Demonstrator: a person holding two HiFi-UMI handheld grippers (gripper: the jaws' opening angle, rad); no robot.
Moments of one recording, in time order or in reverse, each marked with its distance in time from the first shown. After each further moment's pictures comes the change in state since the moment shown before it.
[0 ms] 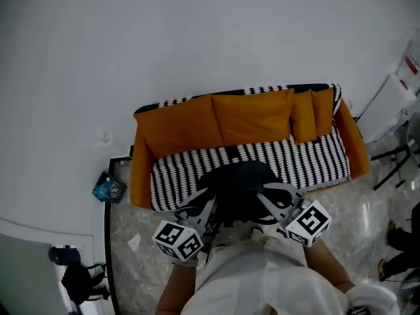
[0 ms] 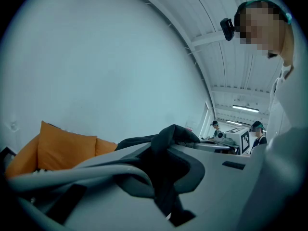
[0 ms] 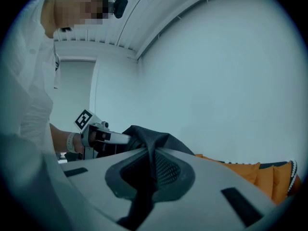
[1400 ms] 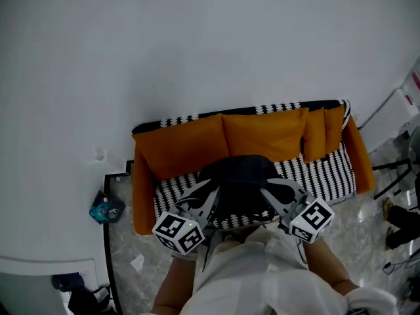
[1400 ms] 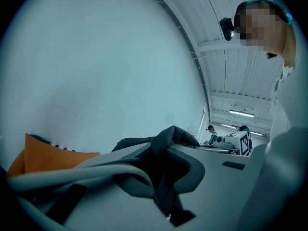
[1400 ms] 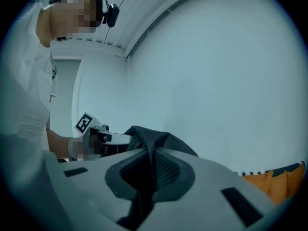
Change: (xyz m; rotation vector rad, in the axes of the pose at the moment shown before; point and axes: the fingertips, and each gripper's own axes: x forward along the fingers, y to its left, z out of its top) left arm 0.087 0.160 0.090 -0.008 -0.020 -0.091; right arm 0.162 -0.099 0.039 0.056 -0.031 -0.063
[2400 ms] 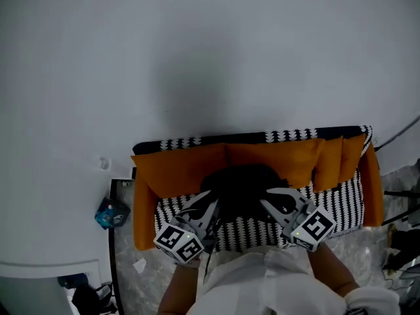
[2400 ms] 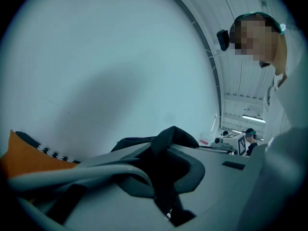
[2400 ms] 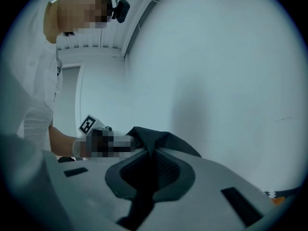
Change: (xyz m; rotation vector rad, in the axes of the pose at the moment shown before) left arm 0.152 0.082 0.037 -0.072 -0.036 0.079; right arm 0.076 -0.168 0.021 0.007 0.045 0.145
